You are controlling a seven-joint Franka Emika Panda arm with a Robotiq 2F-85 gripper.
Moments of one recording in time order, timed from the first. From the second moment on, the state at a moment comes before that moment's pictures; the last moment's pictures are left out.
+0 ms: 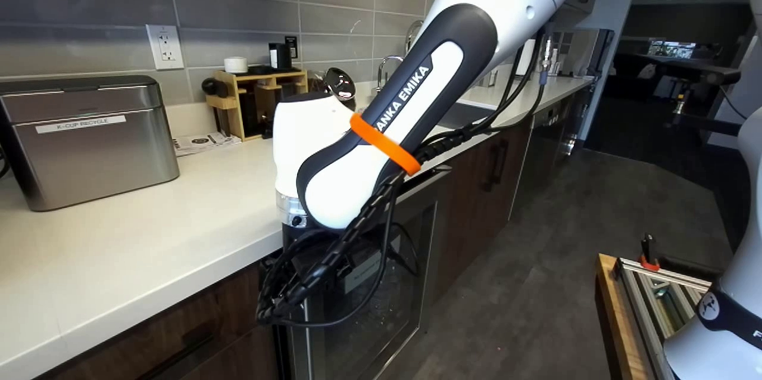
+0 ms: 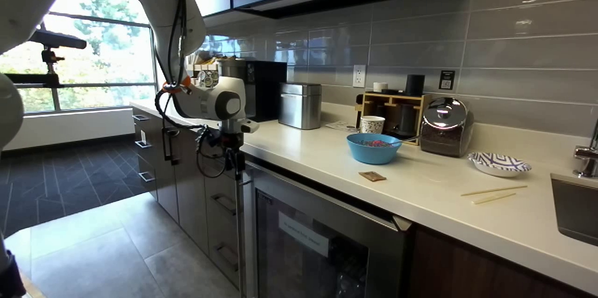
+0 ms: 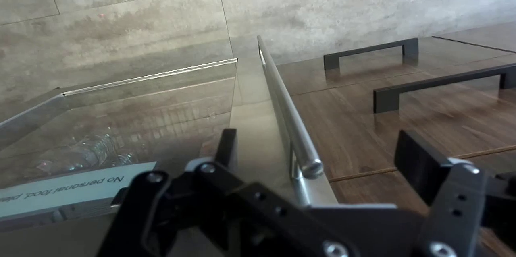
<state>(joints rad) 0.26 0.61 -0.01 -1.93 0.03 2.59 0.65</state>
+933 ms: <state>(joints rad) 0.28 0.71 -0.05 -1.84 0.03 2.59 0.65</state>
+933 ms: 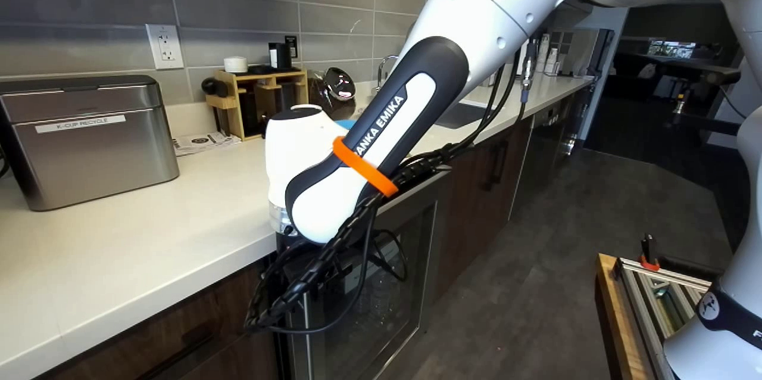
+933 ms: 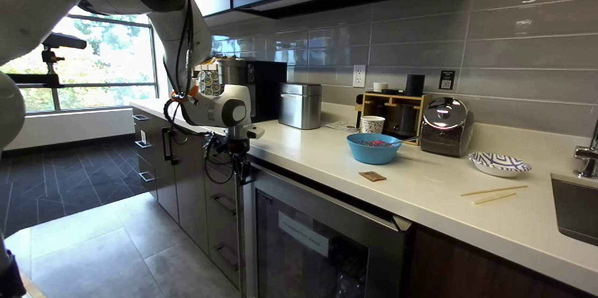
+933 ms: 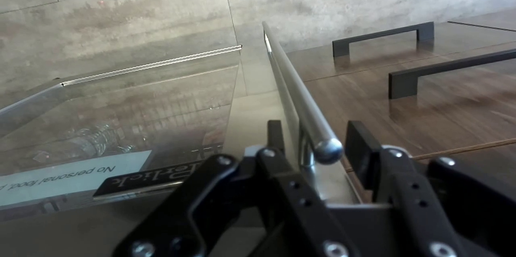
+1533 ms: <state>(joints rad) 0.28 0.73 -0.05 -1.83 0.03 2.59 0.65</state>
